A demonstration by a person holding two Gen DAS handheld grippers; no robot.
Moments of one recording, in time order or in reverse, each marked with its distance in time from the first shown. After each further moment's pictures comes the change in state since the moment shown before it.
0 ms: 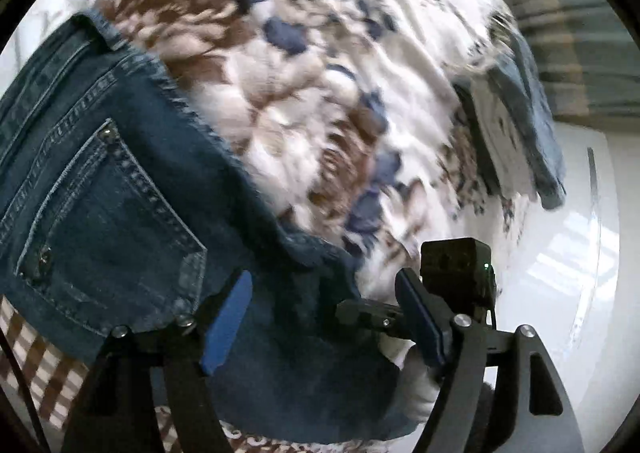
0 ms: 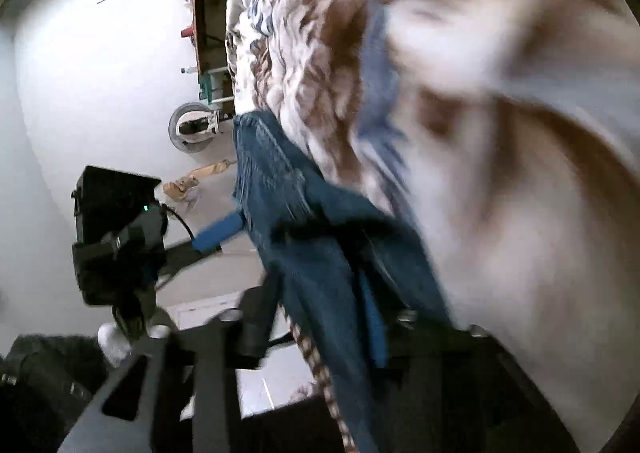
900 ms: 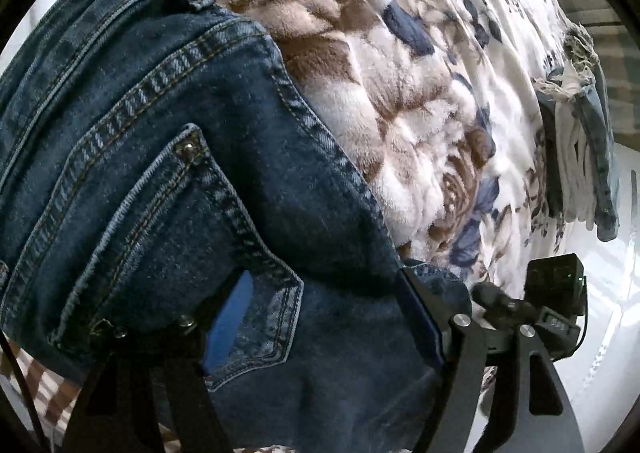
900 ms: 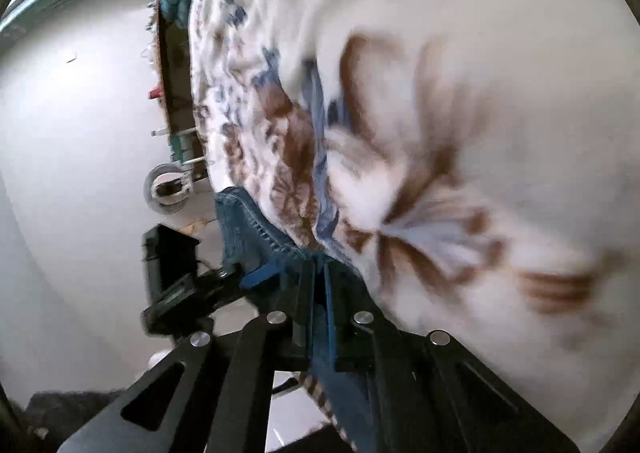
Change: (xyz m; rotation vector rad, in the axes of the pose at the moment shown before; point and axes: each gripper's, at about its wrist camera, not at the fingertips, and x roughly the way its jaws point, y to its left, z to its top) left arm 0.022 0.059 0.026 -0.055 0.052 0.143; right arm -0.077 -0.001 0.018 0.144 -0.155 -0.082
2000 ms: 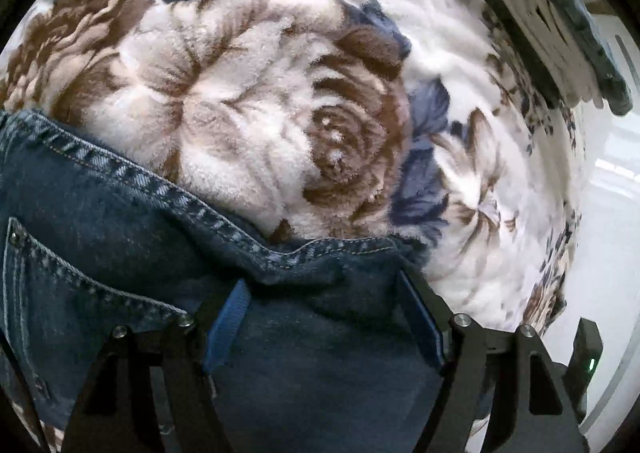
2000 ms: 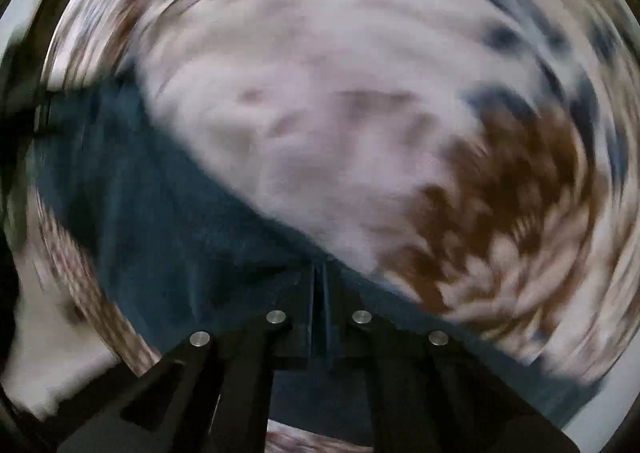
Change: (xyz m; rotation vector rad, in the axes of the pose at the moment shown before) left arm 0.049 -0.092 -0.013 0.390 0.067 0.106; right arm -0.080 -0.045 -0.180 0.004 -0.164 -0.798
